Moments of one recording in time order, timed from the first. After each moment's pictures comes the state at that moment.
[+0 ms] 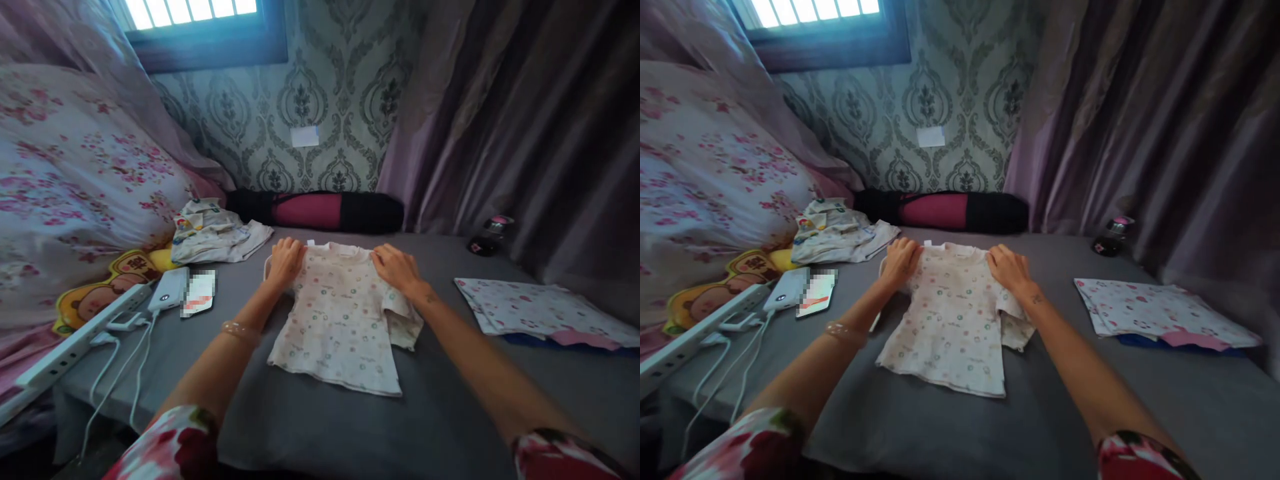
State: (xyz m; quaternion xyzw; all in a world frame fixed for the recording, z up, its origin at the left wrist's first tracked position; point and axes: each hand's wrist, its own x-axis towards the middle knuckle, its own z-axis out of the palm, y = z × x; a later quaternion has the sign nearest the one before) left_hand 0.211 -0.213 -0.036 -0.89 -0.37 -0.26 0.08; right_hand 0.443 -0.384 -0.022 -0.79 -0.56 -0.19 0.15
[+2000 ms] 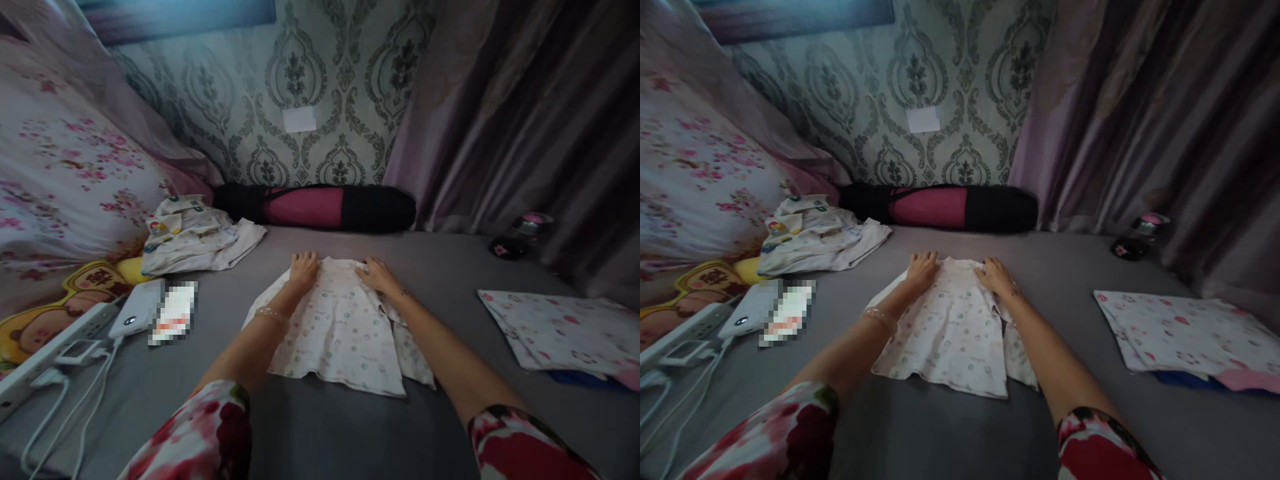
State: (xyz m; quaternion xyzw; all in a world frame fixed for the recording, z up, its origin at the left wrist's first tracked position) left_hand 0.299 -0.156 -0.112 -0.92 -0.37 -0.10 0.06; right_hand 0.495 -0.285 -0.115 -0.83 -0.53 0.03 0.16
